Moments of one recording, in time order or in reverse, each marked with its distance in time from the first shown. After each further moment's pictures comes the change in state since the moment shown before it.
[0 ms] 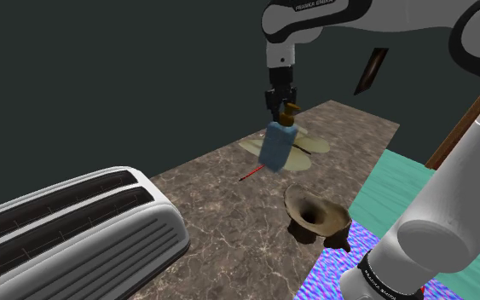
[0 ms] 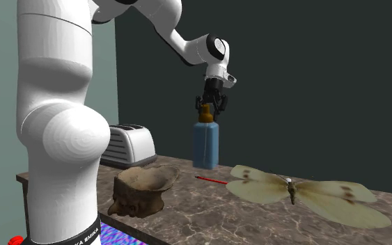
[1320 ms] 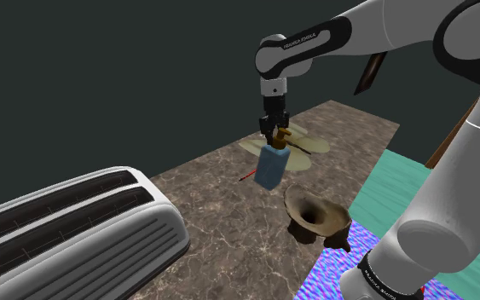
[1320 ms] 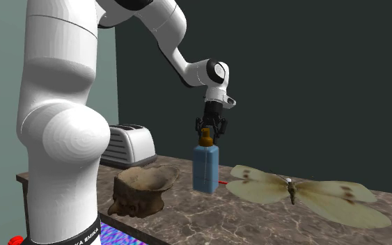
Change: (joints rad) arm -0.001 0.054 -0.001 -0.175 0.001 0.229 0.007
